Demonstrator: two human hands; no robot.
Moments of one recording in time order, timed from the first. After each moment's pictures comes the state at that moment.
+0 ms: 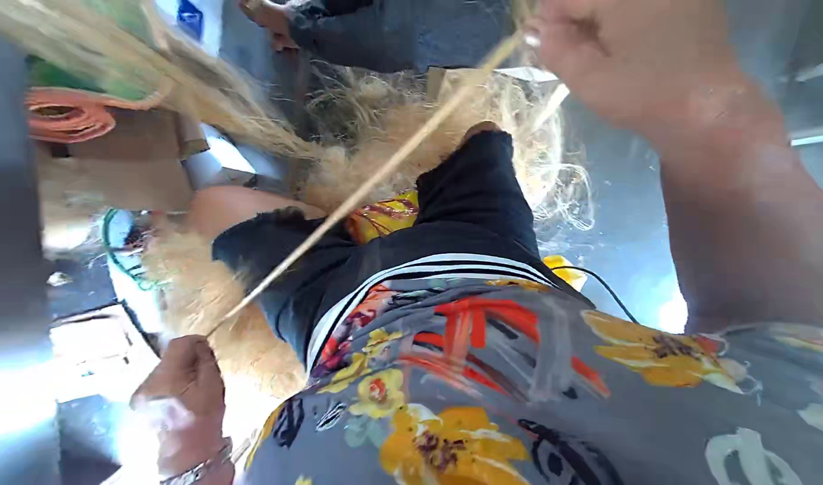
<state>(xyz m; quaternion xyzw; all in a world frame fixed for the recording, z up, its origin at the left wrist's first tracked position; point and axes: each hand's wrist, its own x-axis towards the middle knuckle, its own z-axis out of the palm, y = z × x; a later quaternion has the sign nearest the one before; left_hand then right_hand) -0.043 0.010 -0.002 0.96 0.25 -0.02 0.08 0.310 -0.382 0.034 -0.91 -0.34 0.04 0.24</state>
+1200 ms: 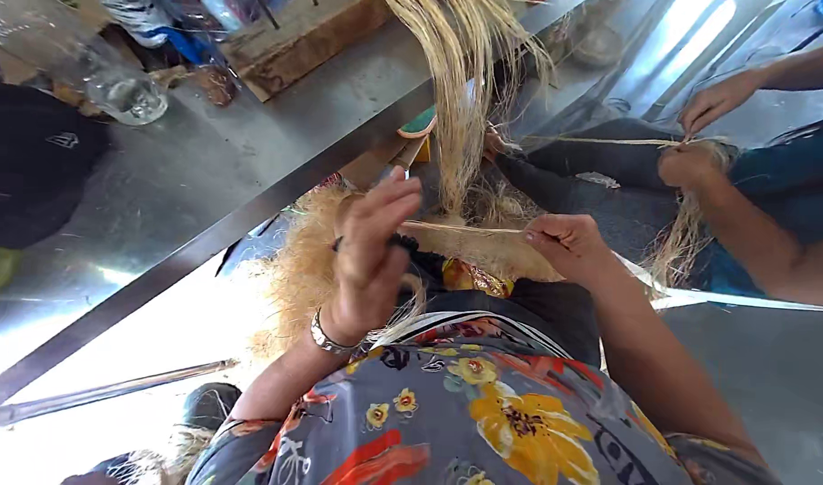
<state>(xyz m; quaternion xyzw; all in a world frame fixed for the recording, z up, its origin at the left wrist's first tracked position) 0.026 -0.033 0.055 0.81 -0.01 0.42 0.40 0.282 -0.218 -0.018 -0.67 -0.59 0.11 0.44</state>
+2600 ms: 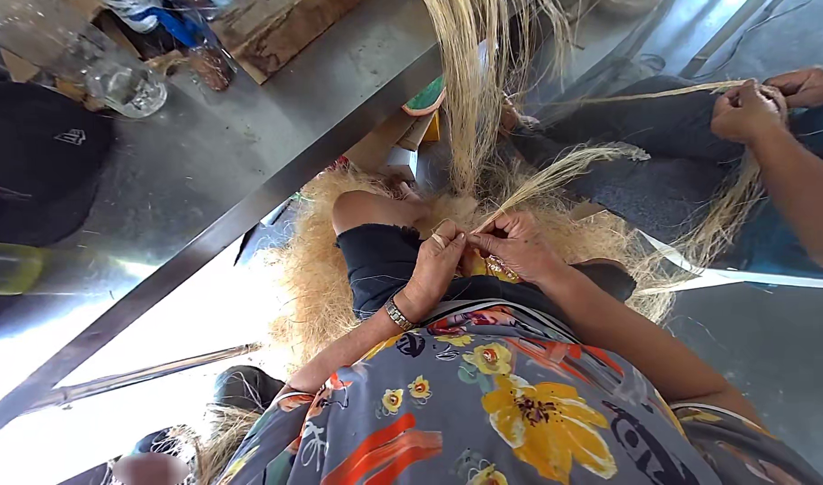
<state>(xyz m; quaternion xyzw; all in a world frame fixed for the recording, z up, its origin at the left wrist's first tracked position) 0.059 -0.064 -0.046 0.66 0.23 0.18 0.70 0.204 -0.166 -0.049 -0.58 -0.40 0.35 0.61</state>
